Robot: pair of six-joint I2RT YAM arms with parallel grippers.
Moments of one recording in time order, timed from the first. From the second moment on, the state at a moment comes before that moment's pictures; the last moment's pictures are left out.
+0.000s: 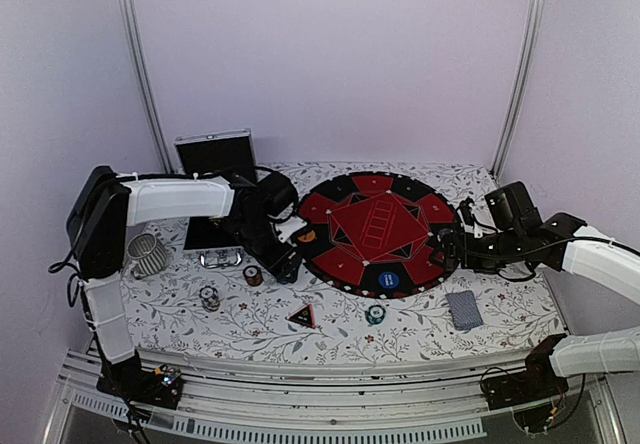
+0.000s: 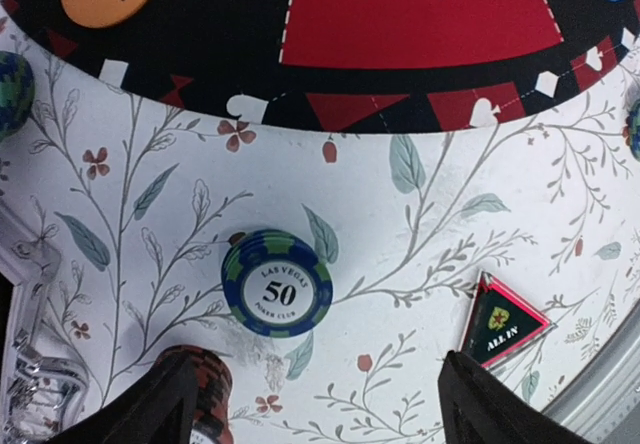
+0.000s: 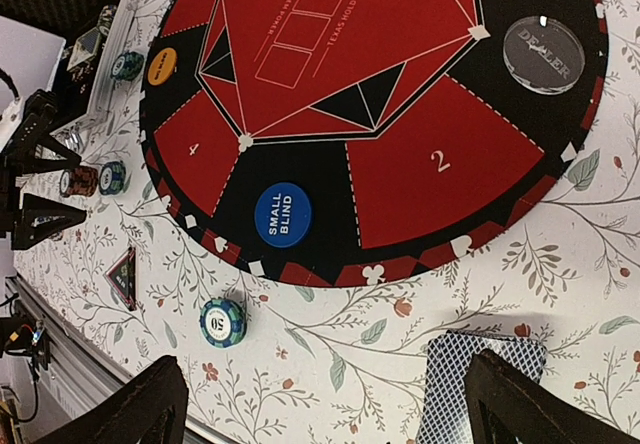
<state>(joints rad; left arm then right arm) -0.74 1.92 1.42 -0.83 0.10 0.03 0.51 1.06 0.76 -0.57 -0.14 0.50</state>
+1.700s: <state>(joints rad) -0.82 1.95 1.51 -0.81 0.04 0.05 0.51 1.05 0.75 -0.57 -0.14 0.50</state>
